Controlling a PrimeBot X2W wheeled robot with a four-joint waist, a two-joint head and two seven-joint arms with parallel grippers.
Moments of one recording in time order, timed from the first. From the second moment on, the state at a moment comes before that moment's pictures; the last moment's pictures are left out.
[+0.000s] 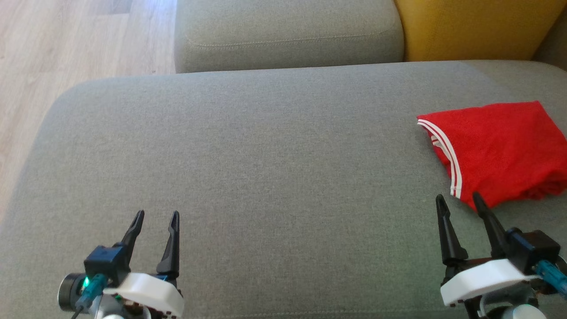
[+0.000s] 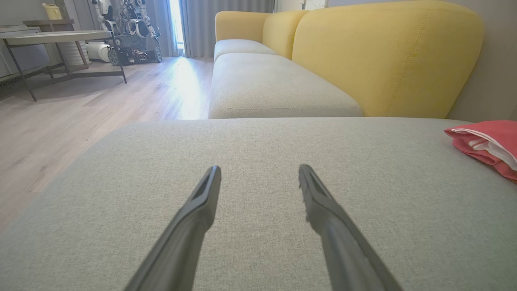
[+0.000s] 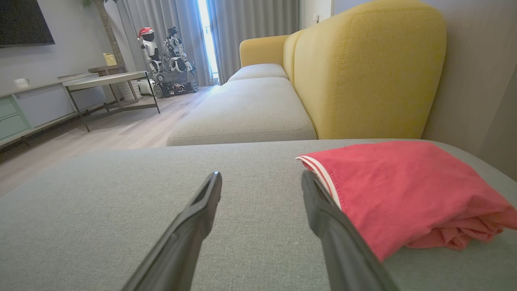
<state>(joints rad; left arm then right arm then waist) 0.06 0.22 -0.28 0.14 -0.29 0.11 -0.21 0.13 -0.05 0.01 -0.04 0.13 0.13 0.00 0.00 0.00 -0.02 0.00</state>
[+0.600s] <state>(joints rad) 0.10 0.19 -0.27 0.21 -0.41 0.09 -0.18 0.16 -0.05 0.01 0.06 0.27 0.13 0.00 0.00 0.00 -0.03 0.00</state>
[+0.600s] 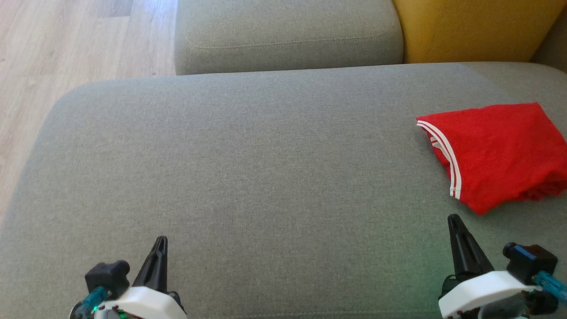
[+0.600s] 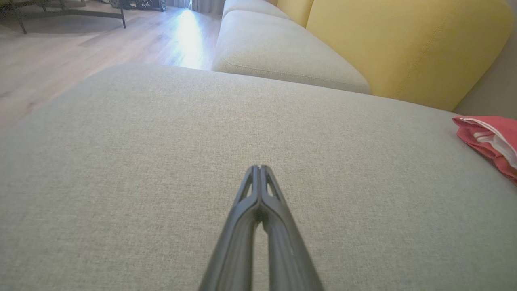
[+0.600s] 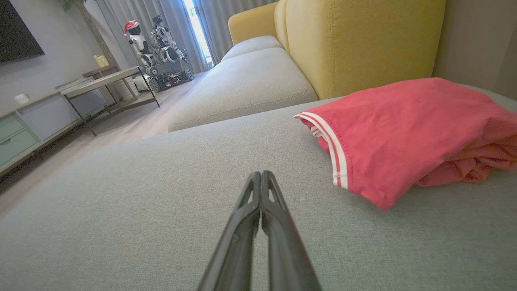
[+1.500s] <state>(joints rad) 0.08 0.16 -0.20 0.23 -0.68 0.04 -0.12 0.13 -0.05 0.00 0.11 0.59 0.13 0.01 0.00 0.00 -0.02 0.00</state>
